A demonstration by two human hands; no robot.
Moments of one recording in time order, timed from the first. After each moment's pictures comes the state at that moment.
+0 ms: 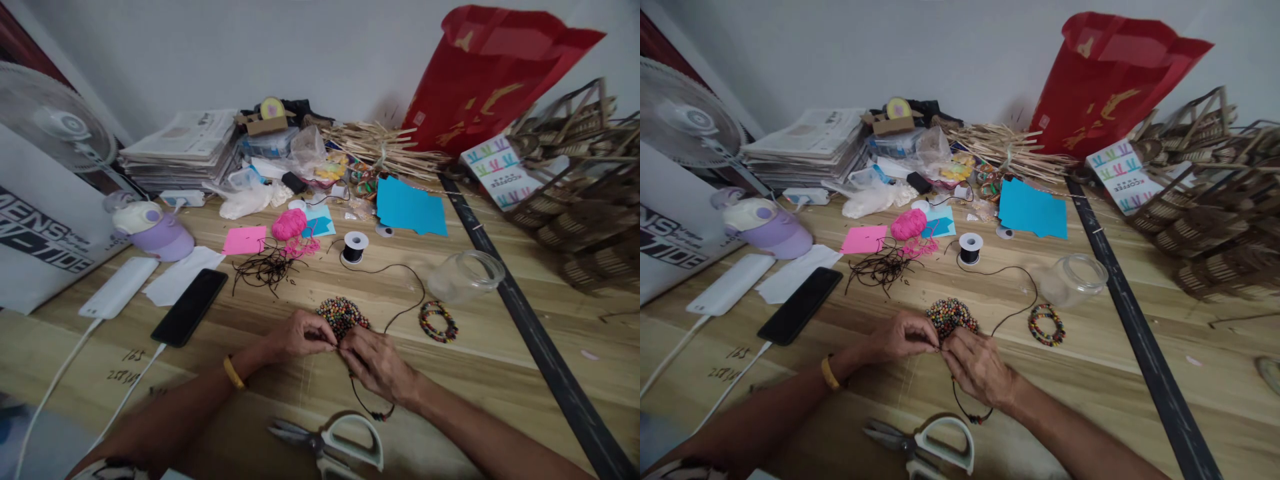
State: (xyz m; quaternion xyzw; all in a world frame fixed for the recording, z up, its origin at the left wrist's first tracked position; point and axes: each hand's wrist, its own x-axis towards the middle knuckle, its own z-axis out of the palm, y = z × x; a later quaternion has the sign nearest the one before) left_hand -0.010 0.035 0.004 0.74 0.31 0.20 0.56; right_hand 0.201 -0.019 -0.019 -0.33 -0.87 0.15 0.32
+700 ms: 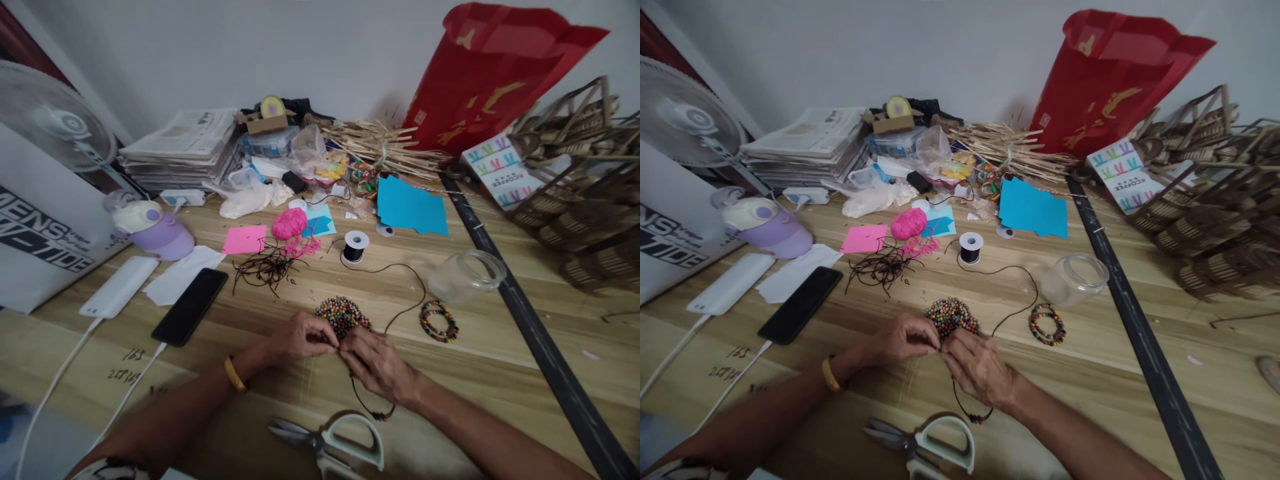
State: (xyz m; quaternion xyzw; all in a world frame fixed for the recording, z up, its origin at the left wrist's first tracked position) left_hand -0.010 0.033 -0.002 0.76 0.31 0.19 0.55; right_hand 0.201 -0.019 -0.018 -0.31 -0.88 0.13 0.33
